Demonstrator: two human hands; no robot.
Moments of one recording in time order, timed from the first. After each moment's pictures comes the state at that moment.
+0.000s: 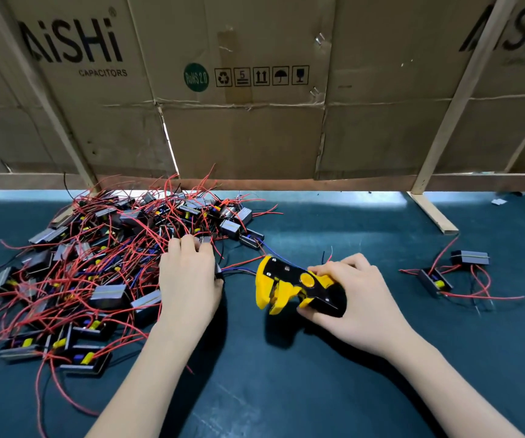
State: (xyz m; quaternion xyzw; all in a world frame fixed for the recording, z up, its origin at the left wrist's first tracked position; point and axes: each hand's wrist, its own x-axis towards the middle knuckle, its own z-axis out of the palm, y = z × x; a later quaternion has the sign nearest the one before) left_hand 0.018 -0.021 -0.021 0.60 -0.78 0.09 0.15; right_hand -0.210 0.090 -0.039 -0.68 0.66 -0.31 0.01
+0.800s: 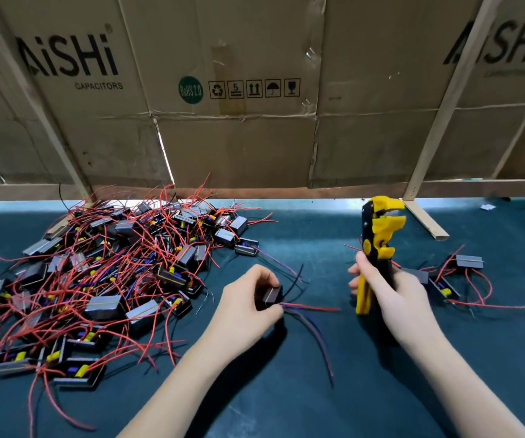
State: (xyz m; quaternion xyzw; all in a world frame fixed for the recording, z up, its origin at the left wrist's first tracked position) left_hand -0.024 0.021 -0.027 0.41 -0.79 -0.34 0.30; right_hand -0.229 0.107 -0.018 -0.39 0.68 -0.57 0.23
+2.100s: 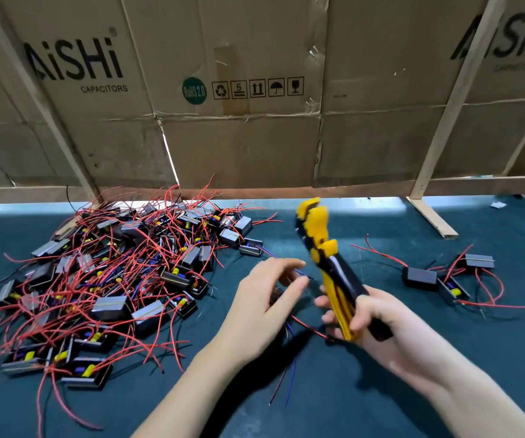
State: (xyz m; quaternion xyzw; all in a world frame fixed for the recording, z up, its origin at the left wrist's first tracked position) left_hand -0.033 0.025 -0.026 0.28 -0.83 -0.30 0.38; right_hand -0.200 0.124 -0.004 -0.33 0.49 -0.55 0.59
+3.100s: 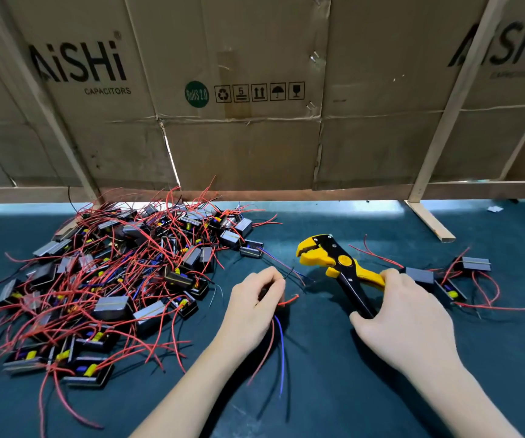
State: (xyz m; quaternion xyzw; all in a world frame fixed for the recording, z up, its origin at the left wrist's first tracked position) left_hand -0.034 0.011 -0.046 0.37 -0.76 -0.39 0.37; right_hand -0.215 0.119 -0.017 -0.46 0.87 -0.16 -0.05
